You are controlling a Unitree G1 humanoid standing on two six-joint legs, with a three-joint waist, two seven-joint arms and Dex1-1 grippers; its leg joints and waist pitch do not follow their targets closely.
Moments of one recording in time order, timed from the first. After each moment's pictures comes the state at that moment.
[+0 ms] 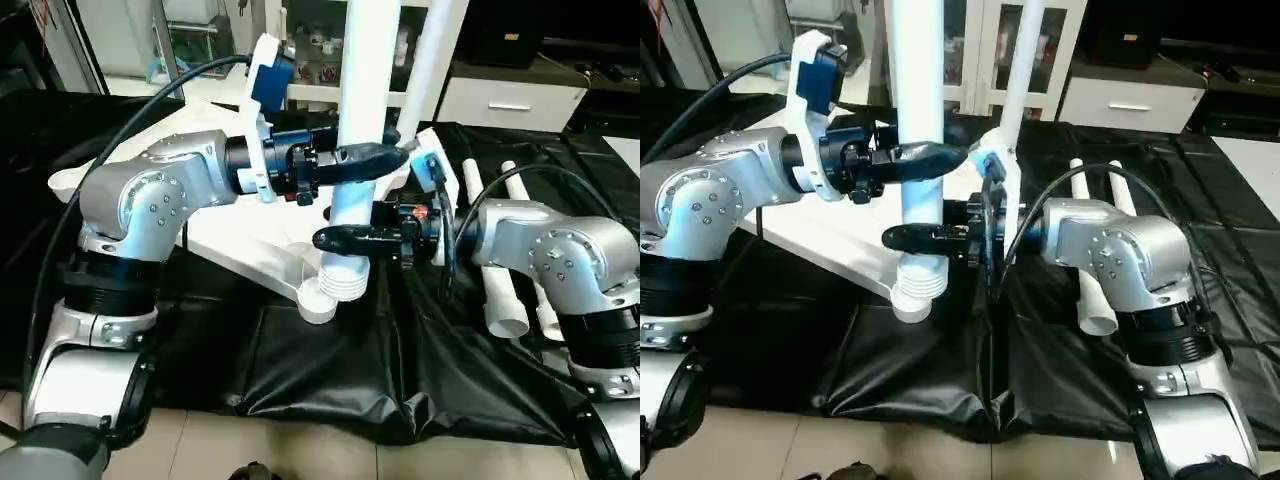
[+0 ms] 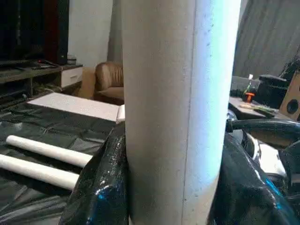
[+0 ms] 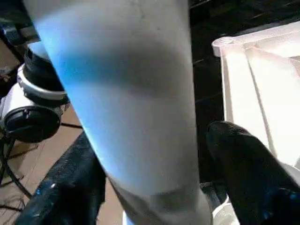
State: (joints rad) left arm -0.90 0.37 -0.04 0.11 -0.71 0.80 -1.06; right arm -0.72 -0.44 0.13 0.01 0.73 0.97 0.94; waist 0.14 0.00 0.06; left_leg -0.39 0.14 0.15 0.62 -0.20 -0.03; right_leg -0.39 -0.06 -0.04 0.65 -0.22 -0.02
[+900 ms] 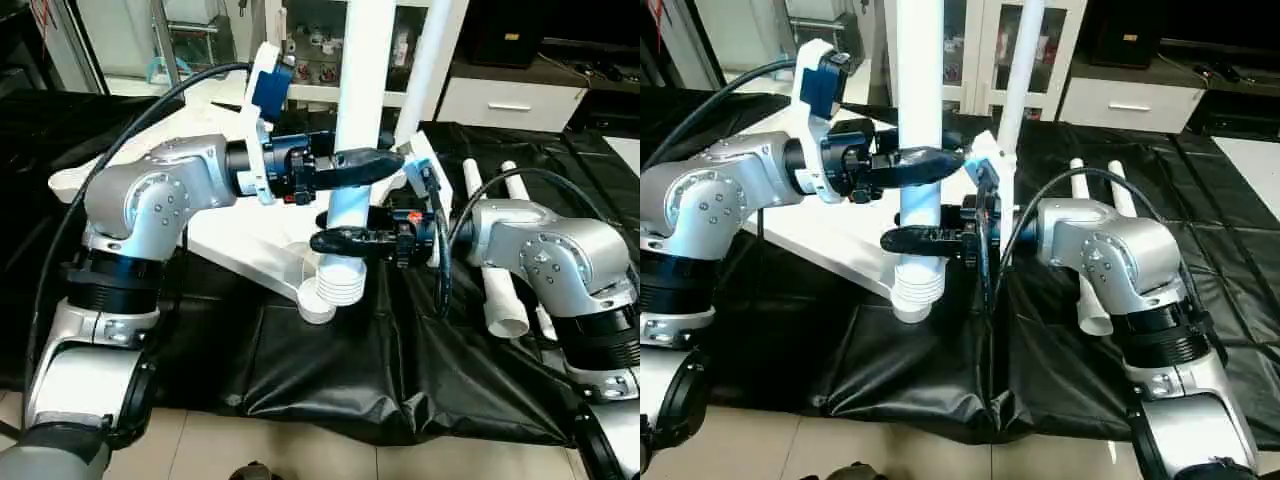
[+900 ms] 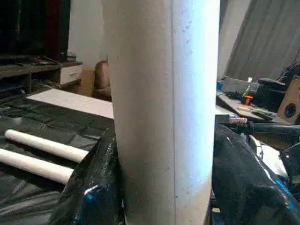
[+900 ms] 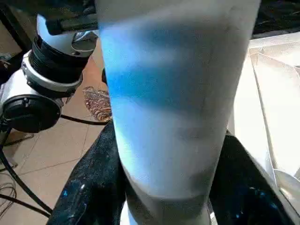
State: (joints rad) left arm -0.91 0.37 -0.04 0.18 -0.70 0.79 -1.09; right arm -0.72 -0.44 0.16 0.01 0.69 0.89 0.98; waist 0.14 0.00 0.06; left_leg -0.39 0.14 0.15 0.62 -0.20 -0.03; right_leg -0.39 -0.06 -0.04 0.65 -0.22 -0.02
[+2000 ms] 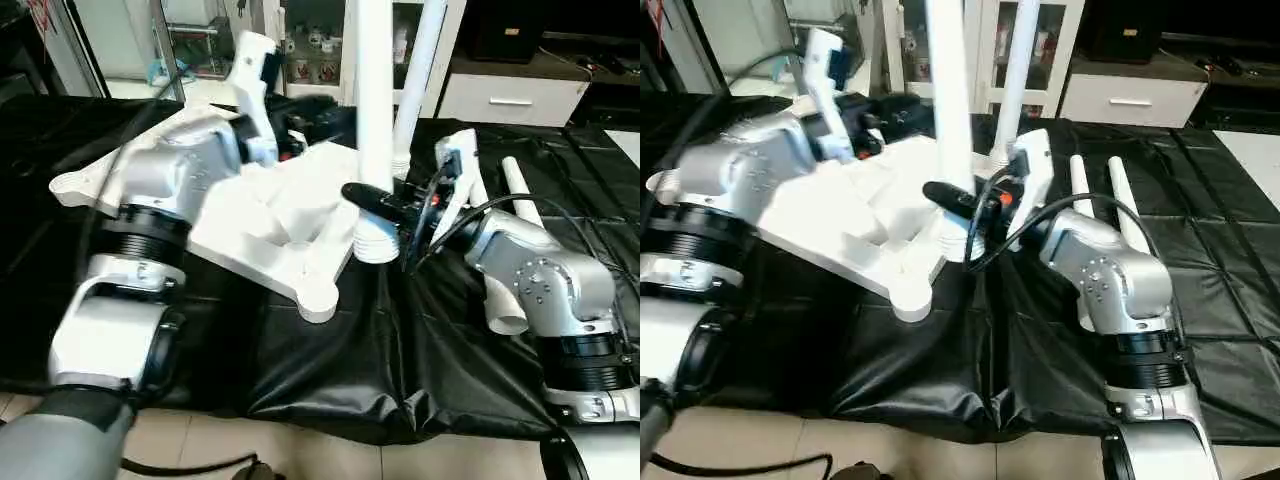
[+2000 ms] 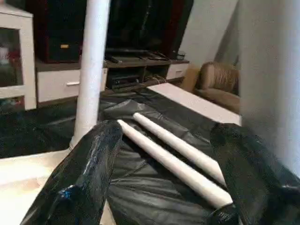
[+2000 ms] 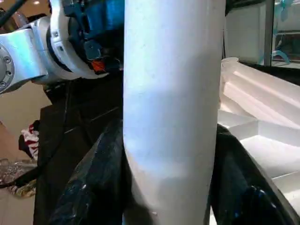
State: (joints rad) left arm -1.09 0.26 0.03 0.68 -0.47 0.51 -0.81; right arm -0.60 -0.30 -0.02 0.07 0.59 0.68 0.70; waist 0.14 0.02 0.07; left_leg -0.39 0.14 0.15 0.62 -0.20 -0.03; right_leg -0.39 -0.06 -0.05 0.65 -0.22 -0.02
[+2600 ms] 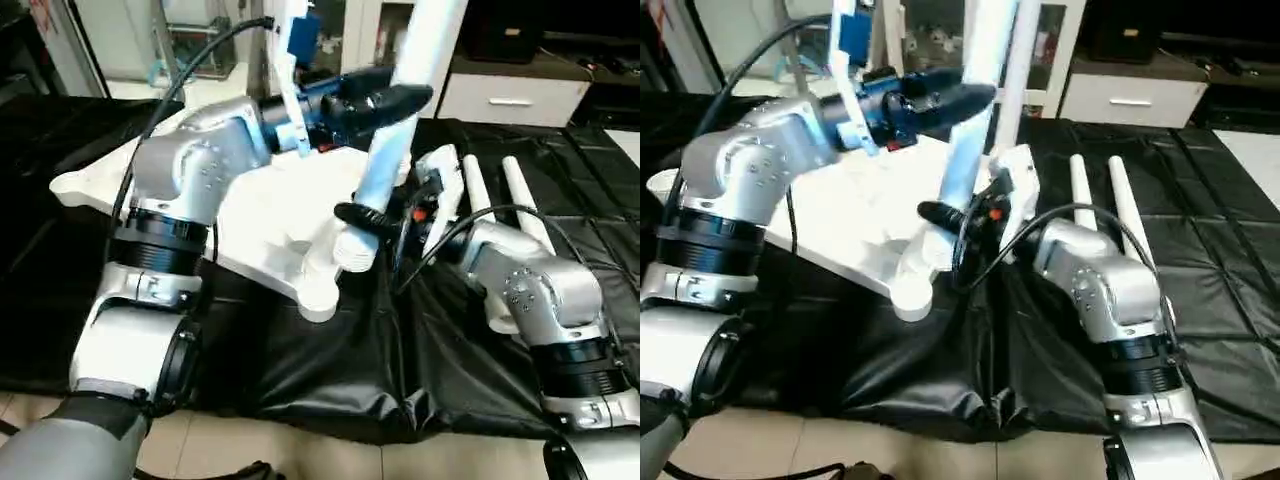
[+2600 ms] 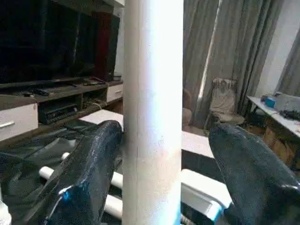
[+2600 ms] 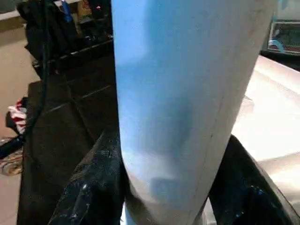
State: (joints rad) left arm -1.07 0.23 0.00 0.40 -0.54 0.59 -0.90; right arm -0.59 -0.32 0.05 0.08 0.51 0.65 0.71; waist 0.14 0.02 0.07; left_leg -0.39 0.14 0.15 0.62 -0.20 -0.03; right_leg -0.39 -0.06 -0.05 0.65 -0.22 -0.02
